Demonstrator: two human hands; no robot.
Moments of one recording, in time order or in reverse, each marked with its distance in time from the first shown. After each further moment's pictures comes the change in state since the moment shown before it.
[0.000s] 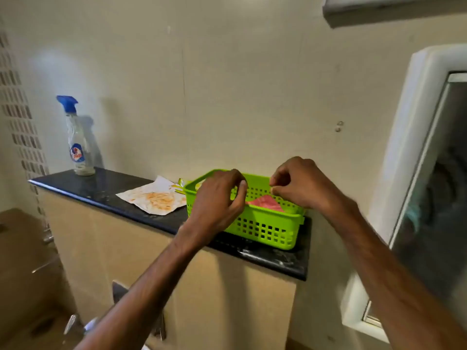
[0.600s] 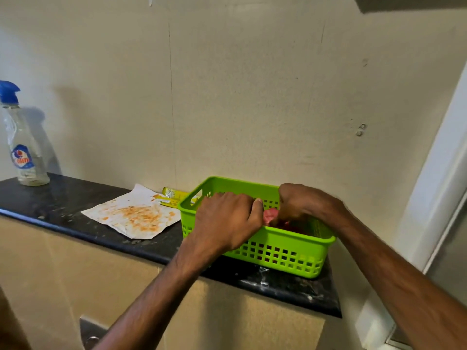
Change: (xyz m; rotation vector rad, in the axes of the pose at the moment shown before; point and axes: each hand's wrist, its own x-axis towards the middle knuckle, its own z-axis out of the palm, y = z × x) left_hand 0.019 -0.017 0.014 0.173 -0.349 0.029; right_hand 0.057 0.008 0.050 -0.390 -0.485 0.341
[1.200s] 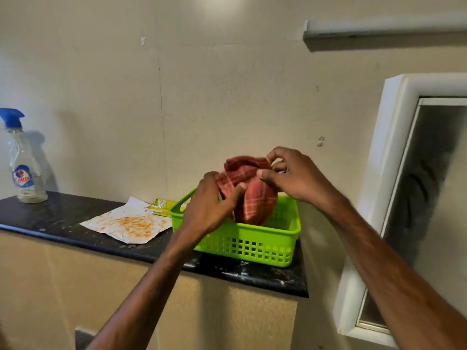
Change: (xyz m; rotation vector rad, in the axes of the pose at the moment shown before) left_hand 0.009 0.002 -0.019 -0.599 0.036 -0.324; right_hand -0.066 0.018 -0.044 0.612 0.590 -0.309
